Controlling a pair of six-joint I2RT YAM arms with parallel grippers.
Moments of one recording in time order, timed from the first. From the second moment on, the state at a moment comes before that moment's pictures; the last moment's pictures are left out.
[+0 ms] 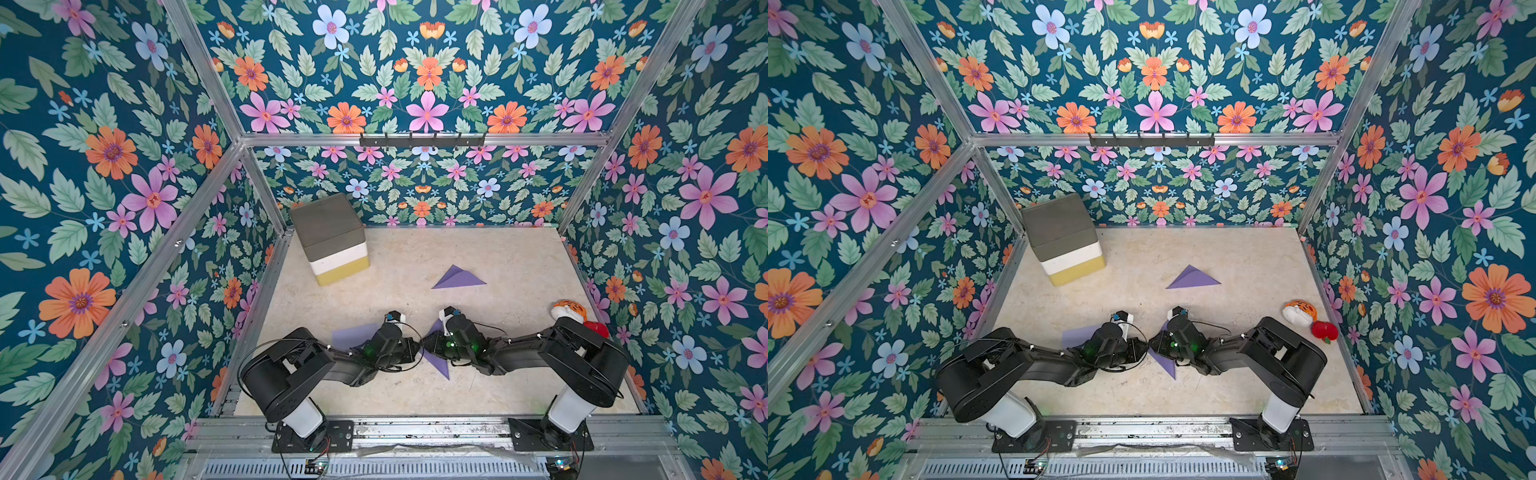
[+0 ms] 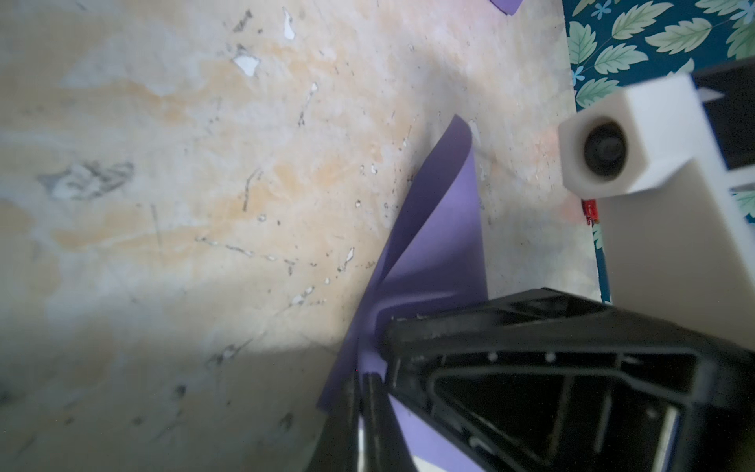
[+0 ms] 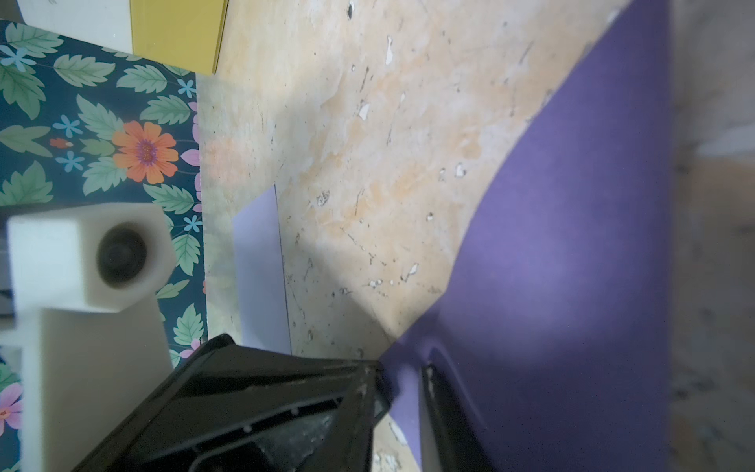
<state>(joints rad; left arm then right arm) -0.86 1.59 0.38 0.56 0.14 -0.88 0.89 1.70 0.55 0.45 -0.19 1.08</state>
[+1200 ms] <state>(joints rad) -0.85 1.66 0.40 0.63 0.12 -0.84 0.89 1.48 0.65 0.00 -0.03 1.03</state>
